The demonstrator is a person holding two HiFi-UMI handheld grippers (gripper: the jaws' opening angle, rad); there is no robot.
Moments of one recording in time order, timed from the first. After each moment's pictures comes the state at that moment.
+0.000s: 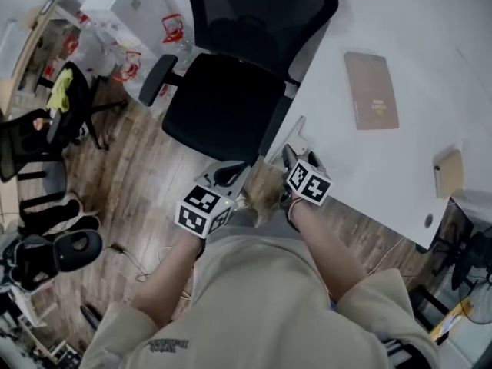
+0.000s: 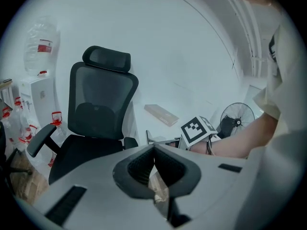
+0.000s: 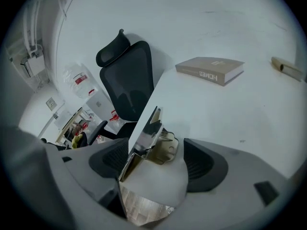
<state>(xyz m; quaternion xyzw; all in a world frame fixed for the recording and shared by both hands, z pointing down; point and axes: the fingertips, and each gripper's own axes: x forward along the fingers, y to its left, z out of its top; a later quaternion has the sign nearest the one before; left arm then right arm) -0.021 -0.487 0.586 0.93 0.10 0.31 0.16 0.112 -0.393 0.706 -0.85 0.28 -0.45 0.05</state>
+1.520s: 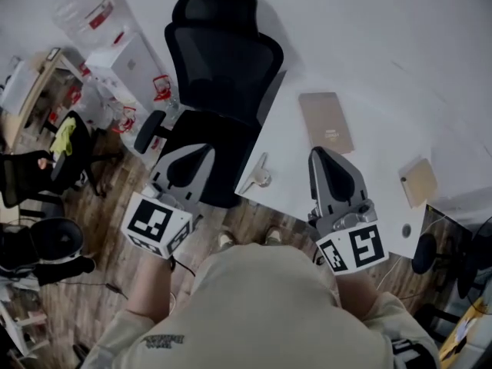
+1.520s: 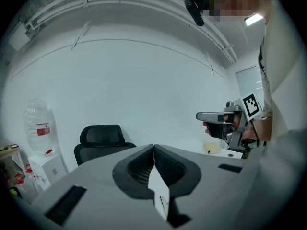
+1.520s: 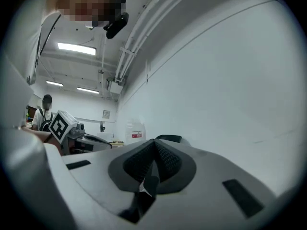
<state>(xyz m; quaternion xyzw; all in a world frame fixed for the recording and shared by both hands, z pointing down) 0.019 -0.456 0.302 0.99 0.05 0.09 -0.02 0.096 -0.306 0.254 -0.84 0.55 0.02 0.01</state>
